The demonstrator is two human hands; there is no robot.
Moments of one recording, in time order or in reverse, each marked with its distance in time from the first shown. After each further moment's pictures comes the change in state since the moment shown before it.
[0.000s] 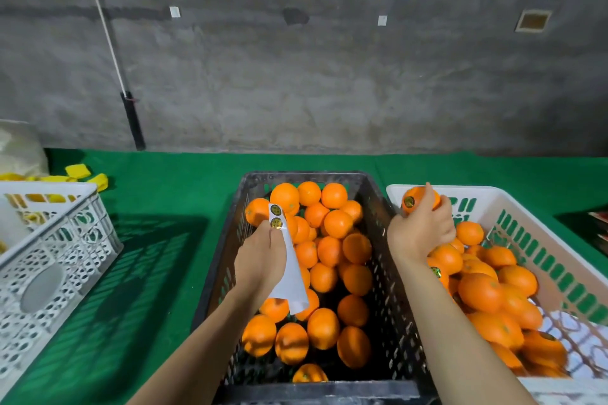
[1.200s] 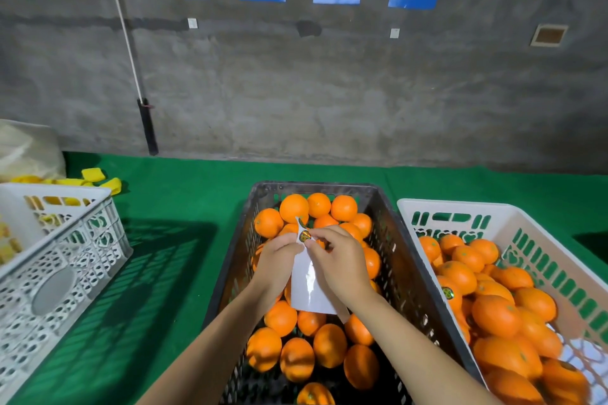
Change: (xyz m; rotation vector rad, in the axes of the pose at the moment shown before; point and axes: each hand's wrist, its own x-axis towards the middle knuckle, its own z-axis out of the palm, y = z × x) left_hand 0.007 0.009 -0.004 -0.720 -0.366 -0.111; right_hand -0.091 -0.043 0.014 0.539 -0.654 -0.591
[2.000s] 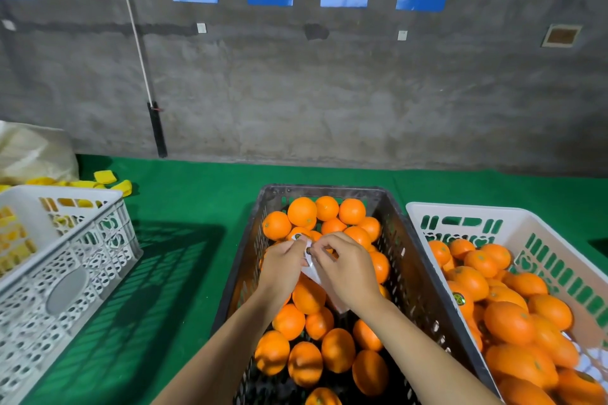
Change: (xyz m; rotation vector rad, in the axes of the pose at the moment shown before) left_hand 0.006 -0.005 0.001 0.104 0.233 -0.045; right_hand -0.004 0.001 0.002 -0.031 -0.045 -0.070
